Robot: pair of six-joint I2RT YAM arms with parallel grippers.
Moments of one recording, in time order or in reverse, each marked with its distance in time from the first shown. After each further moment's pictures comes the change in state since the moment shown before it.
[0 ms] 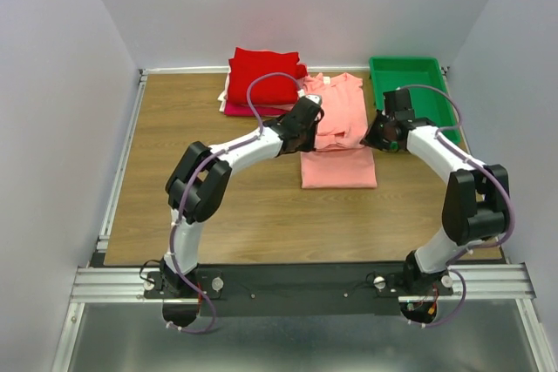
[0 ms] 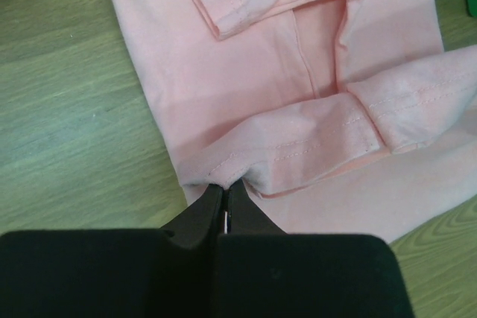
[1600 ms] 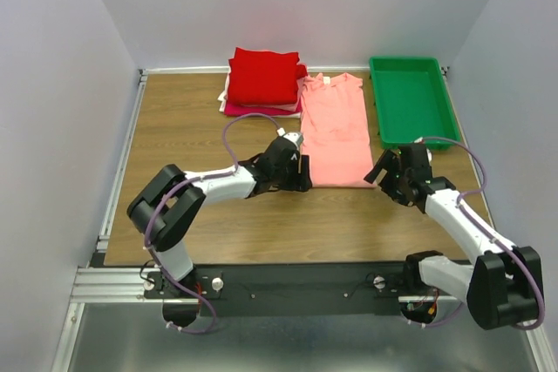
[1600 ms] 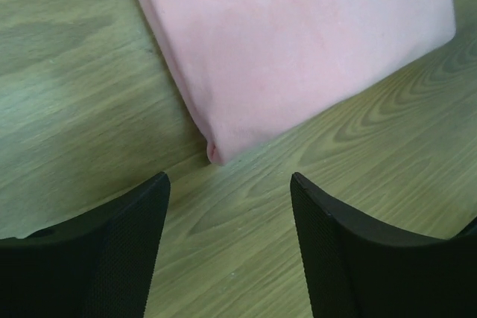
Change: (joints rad) left arm -0.040 -0.332 -0.609 0.323 0.171 -0.148; right arm 0.000 -0.540 -0.546 0.018 0.093 0.114
